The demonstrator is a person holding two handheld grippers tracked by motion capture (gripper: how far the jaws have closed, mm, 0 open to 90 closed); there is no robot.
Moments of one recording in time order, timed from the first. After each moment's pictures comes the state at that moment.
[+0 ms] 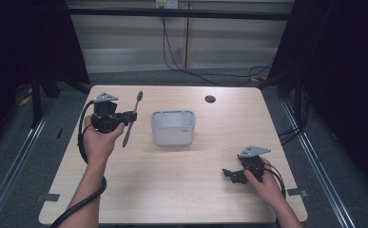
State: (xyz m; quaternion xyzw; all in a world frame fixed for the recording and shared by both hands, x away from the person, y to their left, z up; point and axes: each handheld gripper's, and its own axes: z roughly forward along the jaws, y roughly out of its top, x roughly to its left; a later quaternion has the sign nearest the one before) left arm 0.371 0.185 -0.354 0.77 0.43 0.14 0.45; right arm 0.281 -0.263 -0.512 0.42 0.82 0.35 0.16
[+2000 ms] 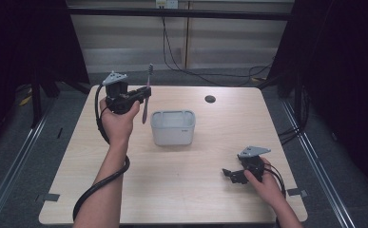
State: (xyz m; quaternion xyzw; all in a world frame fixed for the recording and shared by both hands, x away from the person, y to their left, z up) left arm 0.398 0.145 -0.325 0.70 0.43 0.17 0.55; right arm 0.281 -0.263 -0.512 0.42 0.82 0.35 0.16
